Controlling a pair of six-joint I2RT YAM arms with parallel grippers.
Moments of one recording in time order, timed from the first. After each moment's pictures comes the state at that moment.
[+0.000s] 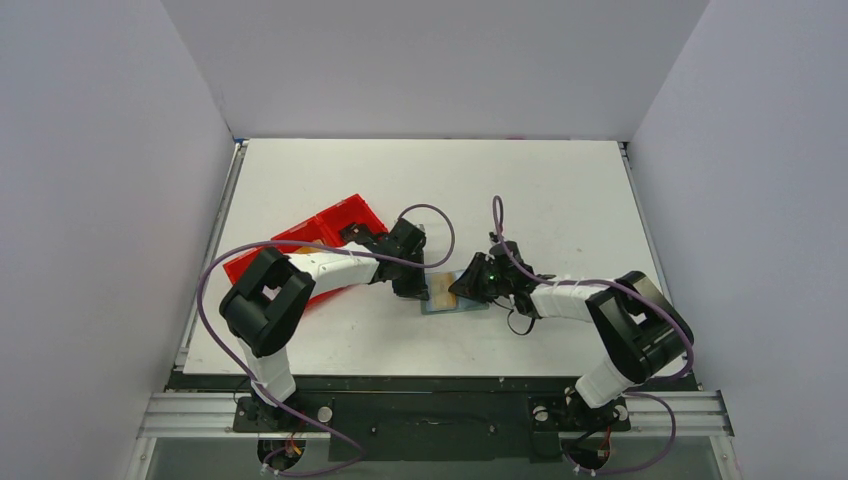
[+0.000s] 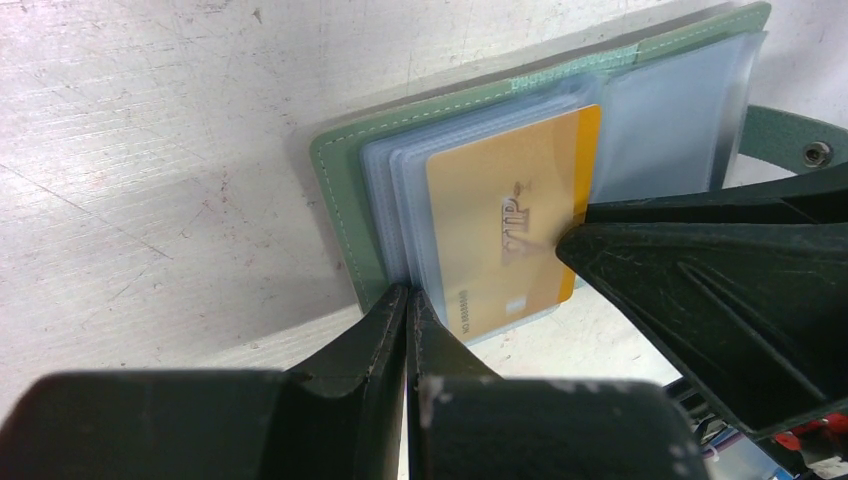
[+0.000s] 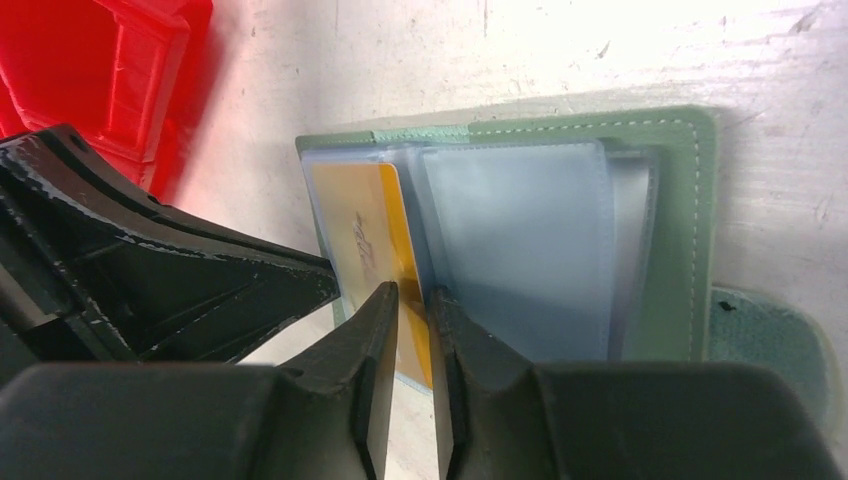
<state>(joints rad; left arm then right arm) -0.72 1.81 1.07 -0.33 0.13 -0.75 0.55 1.57 0.57 0.26 -0.24 0.90</state>
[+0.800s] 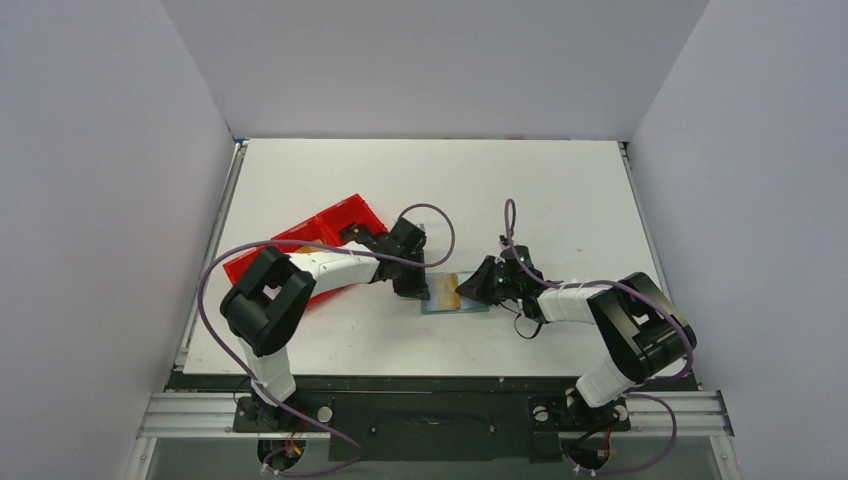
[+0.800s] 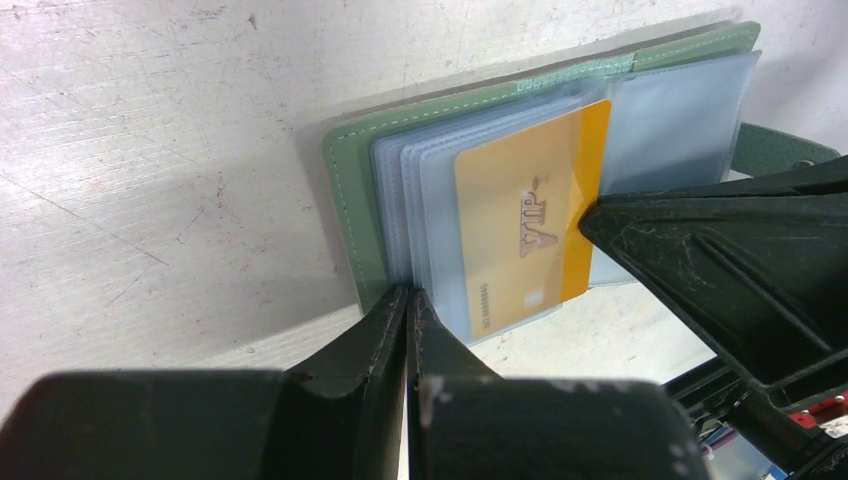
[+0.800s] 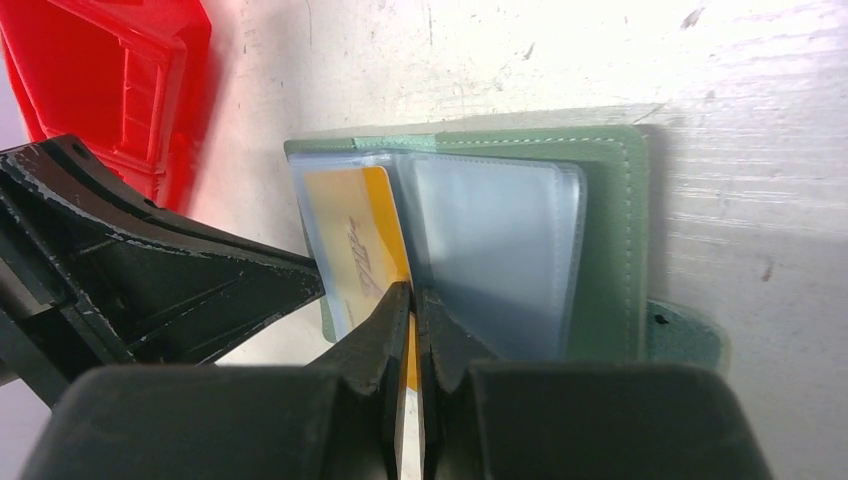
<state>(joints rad) -0.72 1.82 1.07 -0.33 0.14 -0.76 0.49 1.57 0.50 0.37 -0.28 0.93</state>
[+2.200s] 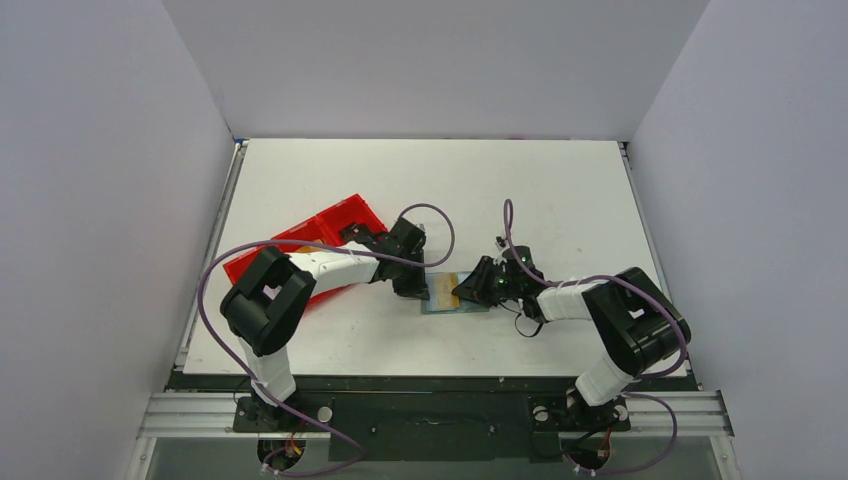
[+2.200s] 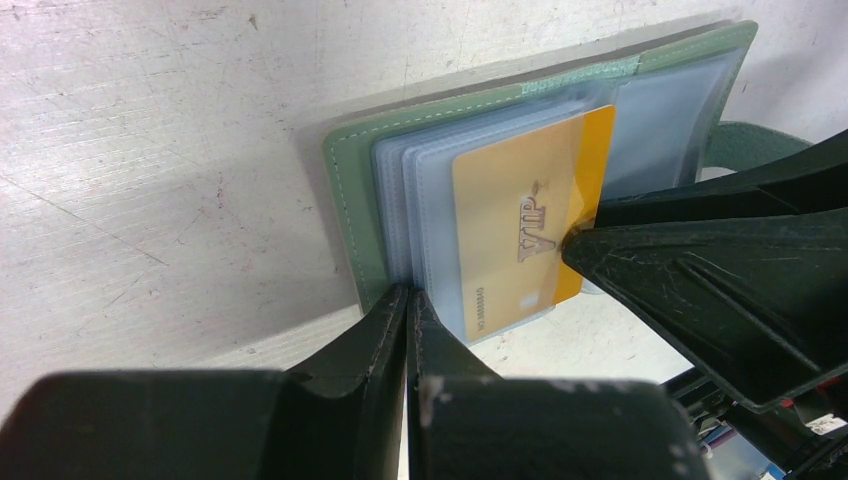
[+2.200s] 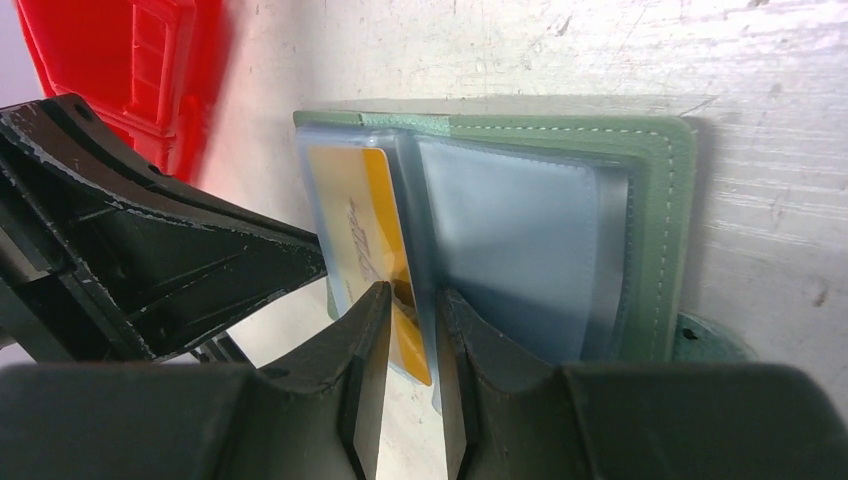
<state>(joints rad) -0.72 1.82 1.07 -0.32 0.14 -0.76 0.47 1.60 0.49 0.42 -0.39 0.91</state>
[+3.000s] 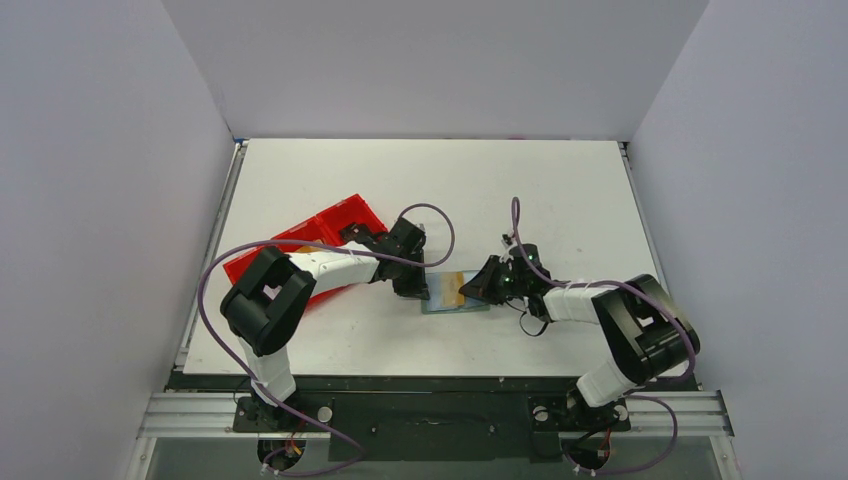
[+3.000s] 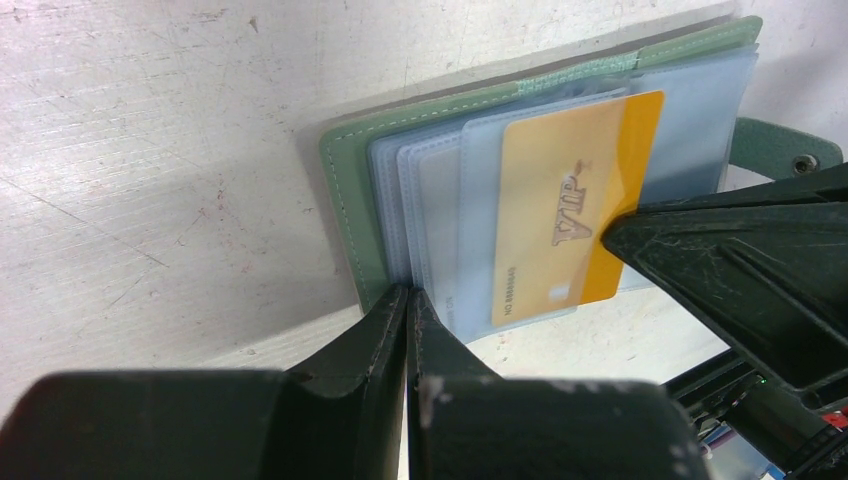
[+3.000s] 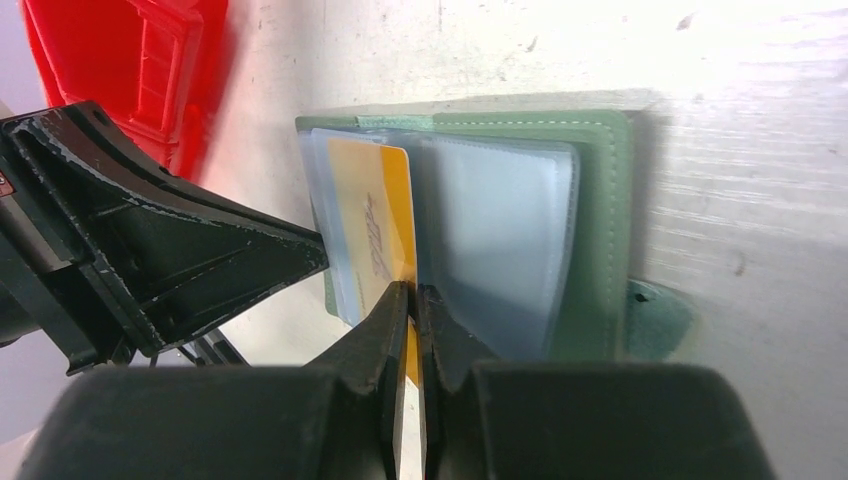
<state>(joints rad) -0.72 1.82 1.07 -0.32 0.14 -0.76 0.43 1.56 0.48 0.38 -0.39 0.88</state>
